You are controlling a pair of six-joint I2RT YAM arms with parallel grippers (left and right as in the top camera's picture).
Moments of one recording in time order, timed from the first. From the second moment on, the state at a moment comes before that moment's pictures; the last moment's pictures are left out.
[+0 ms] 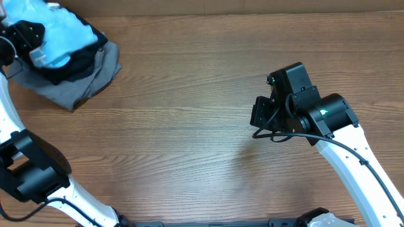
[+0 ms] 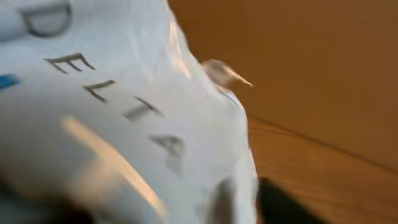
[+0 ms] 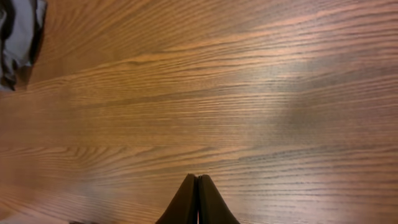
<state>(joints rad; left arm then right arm) 0.59 2.06 1.96 -0.61 0.66 -0.10 0.40 1.34 1.32 -1.11 -0.20 0.63</state>
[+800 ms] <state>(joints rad) 0.59 1.59 2.36 -1.50 0.63 0.03 0.40 1.22 1.43 -1.13 -0.20 0.50</state>
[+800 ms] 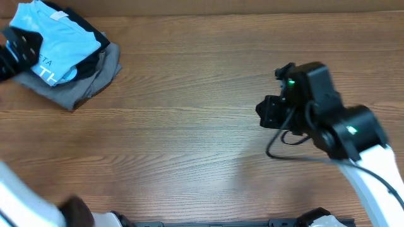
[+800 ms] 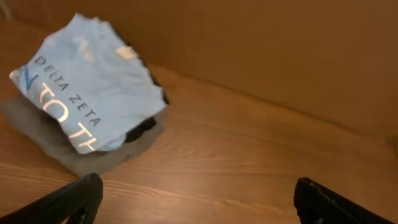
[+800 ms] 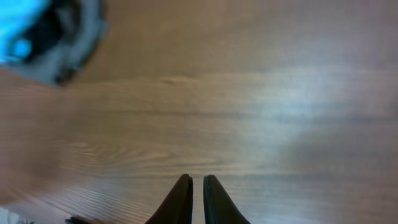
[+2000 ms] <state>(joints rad) 0.20 1.04 2.34 -1.69 0.32 0.15 0.40 0.78 1.70 -1.38 -0.09 0.38</state>
